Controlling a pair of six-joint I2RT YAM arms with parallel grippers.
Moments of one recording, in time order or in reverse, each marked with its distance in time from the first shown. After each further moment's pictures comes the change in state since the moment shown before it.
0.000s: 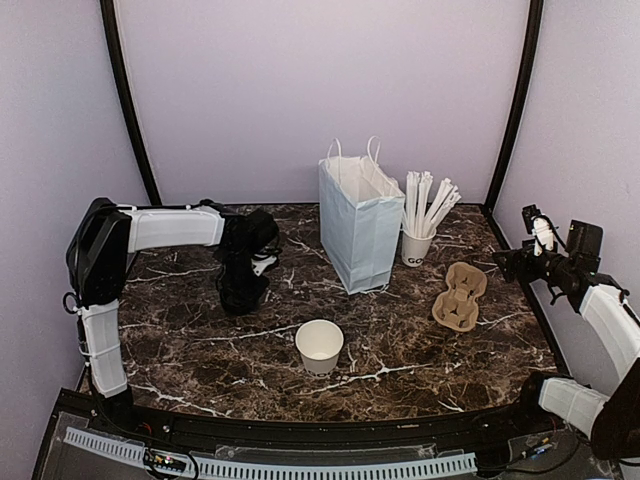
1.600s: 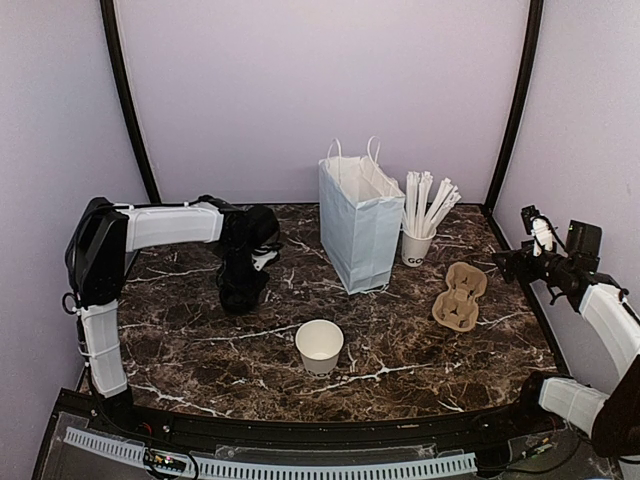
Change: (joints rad) left arm 0.000 -0.006 0.030 -0.011 -0.025 -0.001; right arm 0.000 0.011 0.000 0.000 -0.005 -0.004
